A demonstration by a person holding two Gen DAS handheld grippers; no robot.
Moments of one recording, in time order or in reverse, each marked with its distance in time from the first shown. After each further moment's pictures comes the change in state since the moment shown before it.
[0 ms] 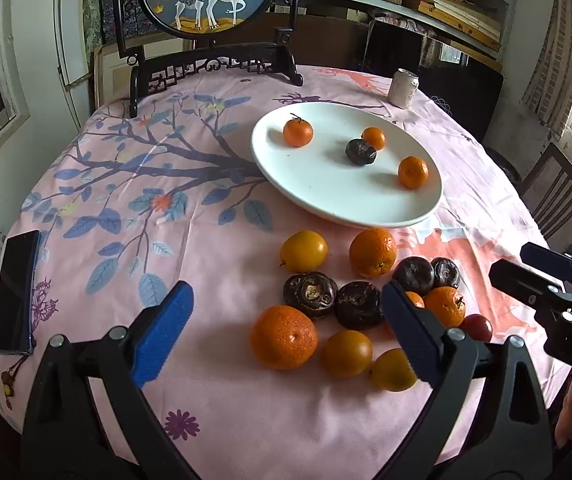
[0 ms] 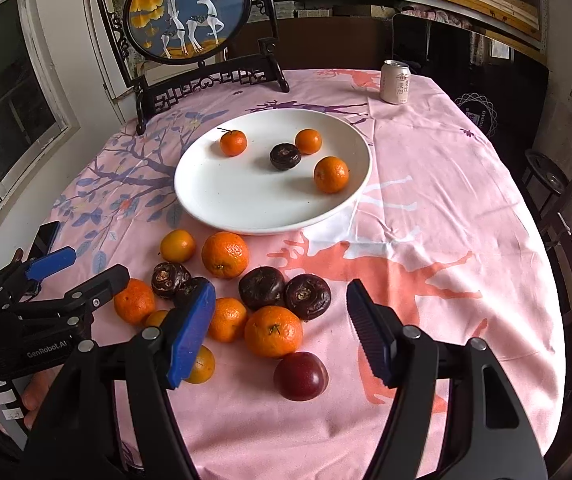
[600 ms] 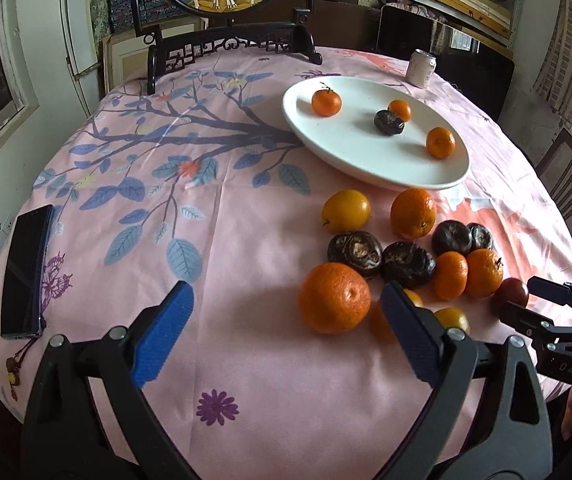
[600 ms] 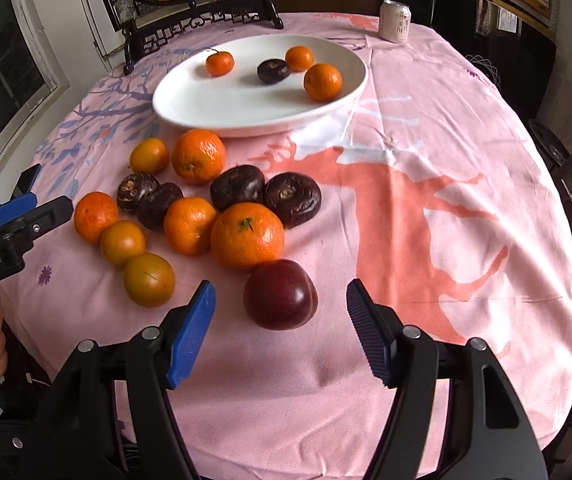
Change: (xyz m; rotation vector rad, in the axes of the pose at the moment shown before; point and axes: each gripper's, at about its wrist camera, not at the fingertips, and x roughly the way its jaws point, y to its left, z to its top) left arm 0.010 0.028 -0.028 0.009 0.051 0.048; right arm 0.039 -0.010 -0.053 -0.017 0.166 -0.018
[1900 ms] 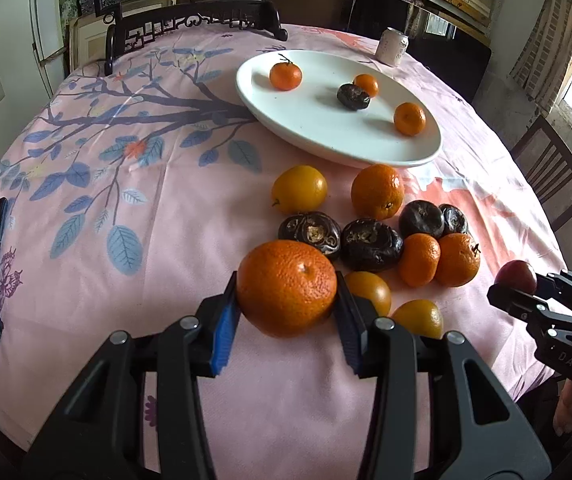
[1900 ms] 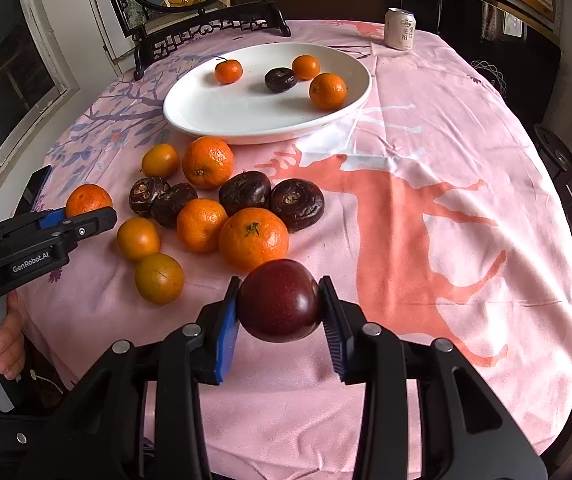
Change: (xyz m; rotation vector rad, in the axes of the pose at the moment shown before) left arm 0.016 -0.018 0.002 0.018 0.061 -0.134; right arm -0.015 -0.001 -0.001 -0.015 -0.028 0.031
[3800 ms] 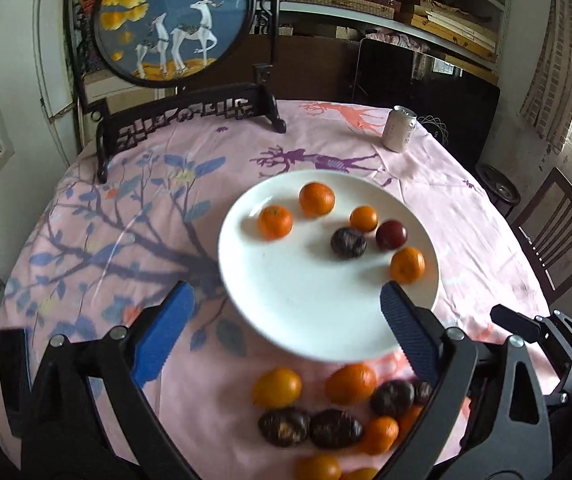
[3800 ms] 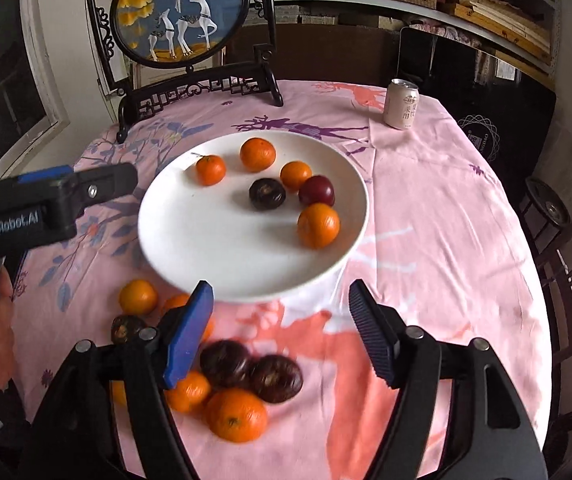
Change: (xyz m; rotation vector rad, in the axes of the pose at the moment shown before) left arm -0.011 -0.031 0.116 0.012 -0.169 0.073; right arm 0.001 0.000 0.093 -0.026 -0.156 -0.053
